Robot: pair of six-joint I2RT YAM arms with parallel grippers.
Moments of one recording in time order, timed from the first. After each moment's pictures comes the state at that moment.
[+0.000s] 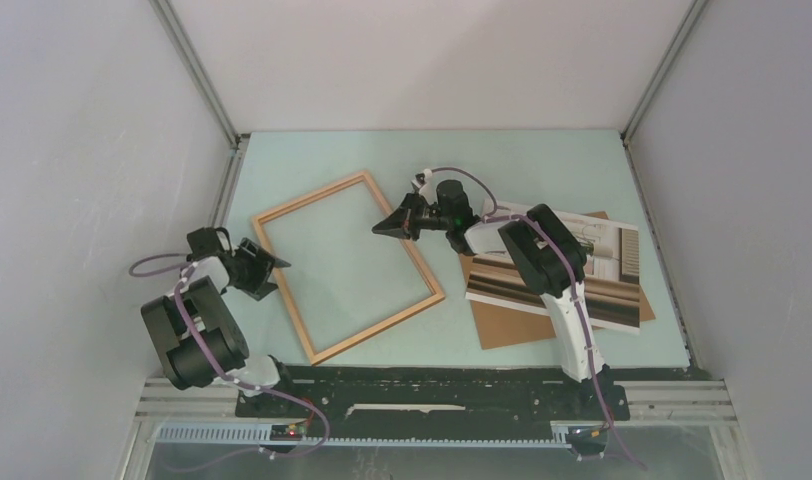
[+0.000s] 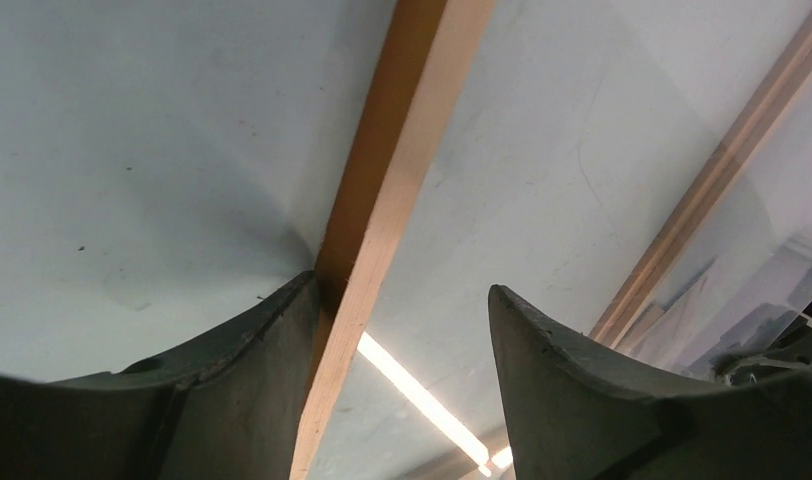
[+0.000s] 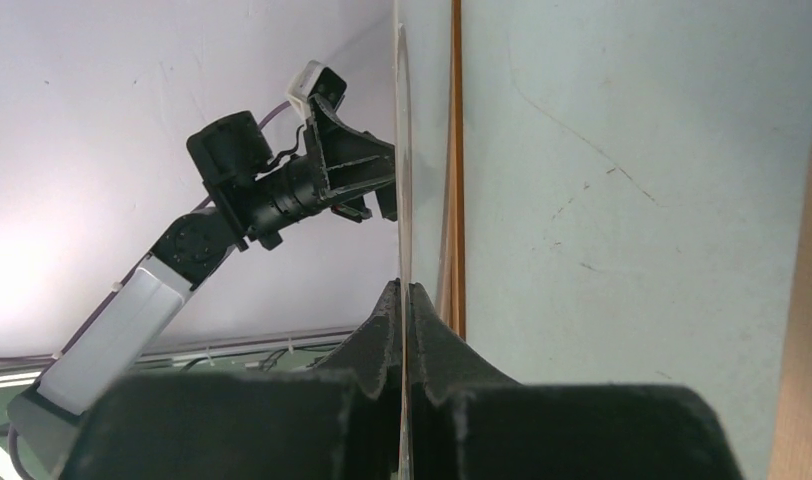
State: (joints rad) left arm 0.50 1.45 0.70 -0.38 0.44 -0.58; right arm 0.58 2.27 1.32 0.75 -0.77 1.31
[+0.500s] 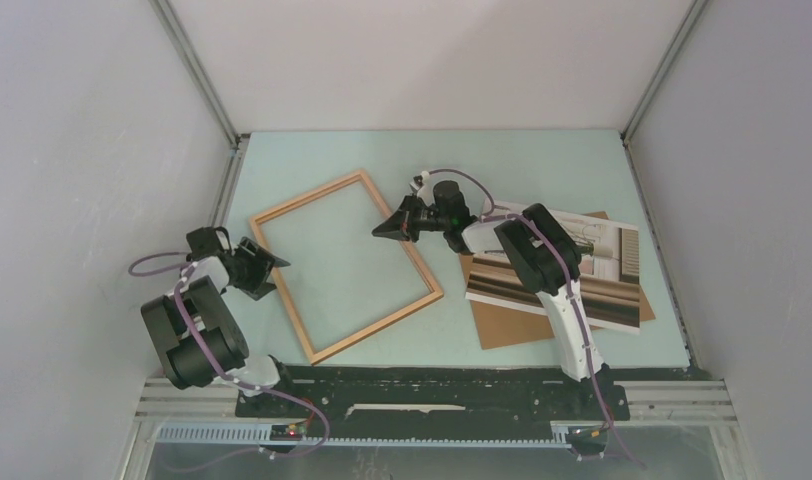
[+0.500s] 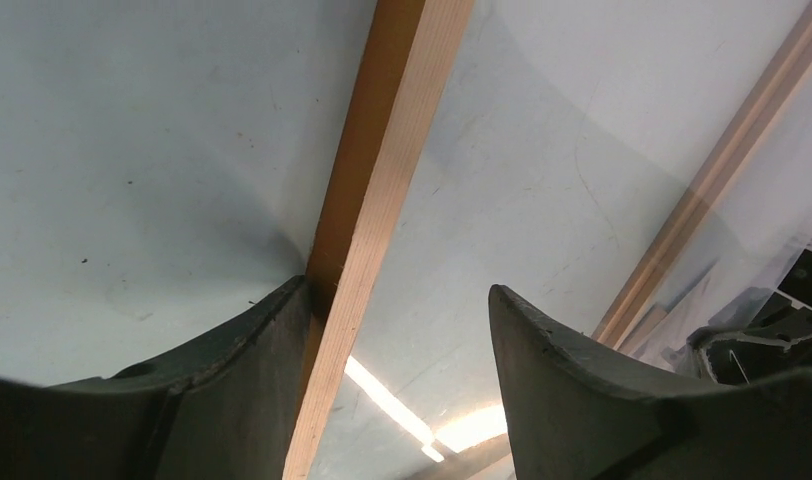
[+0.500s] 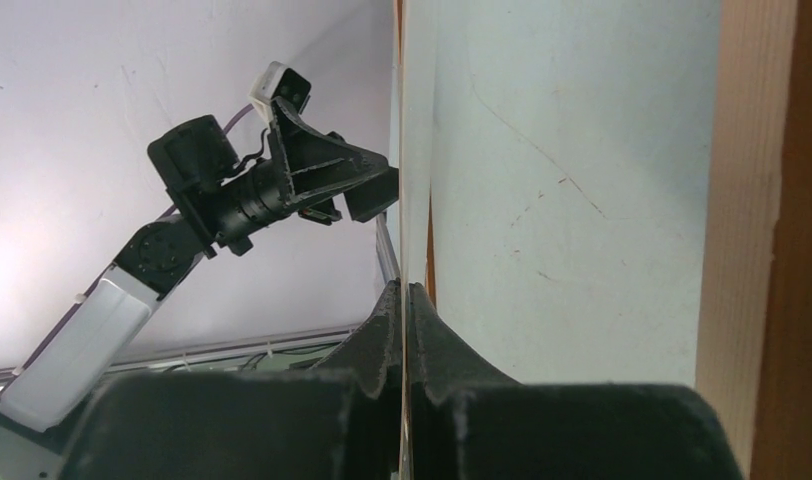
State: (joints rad) left arm 0.50 1.45 0.70 -0.37 0.45 -0.57; right arm 0.59 2.31 1.36 0.71 -0.78 1.27
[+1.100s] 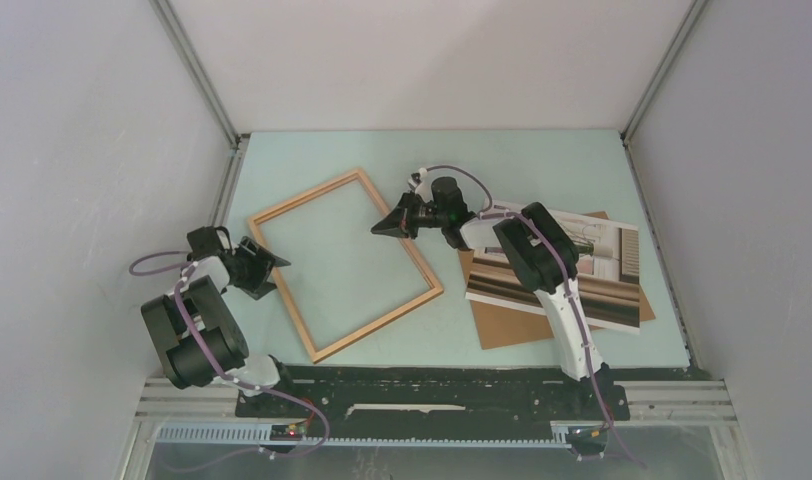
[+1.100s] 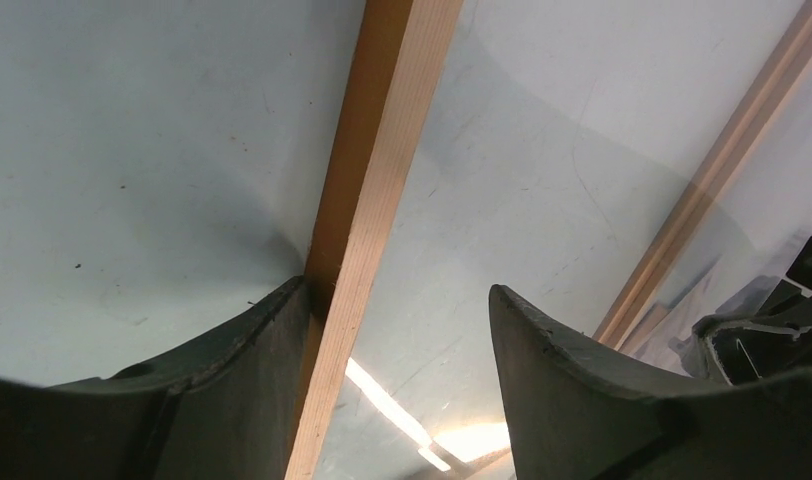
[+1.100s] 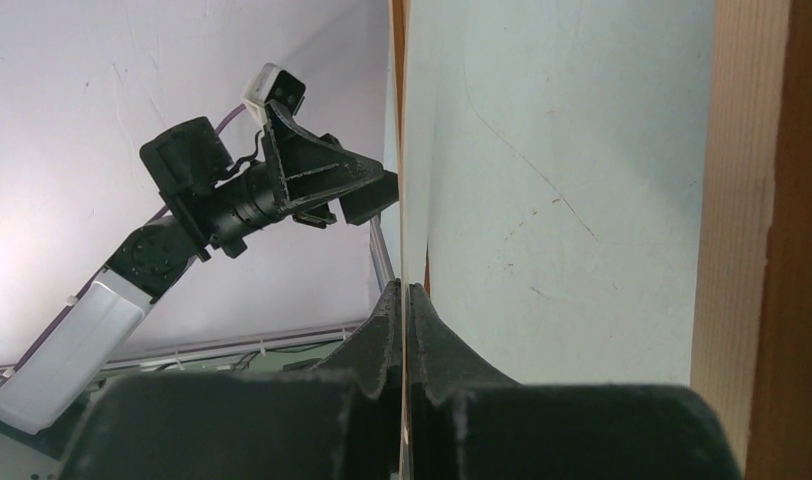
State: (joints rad) left arm 0.49 1.45 0.70 -0.36 0.45 -0.57; right arm 0.58 2.34 1.42 0.66 -0.79 1.24
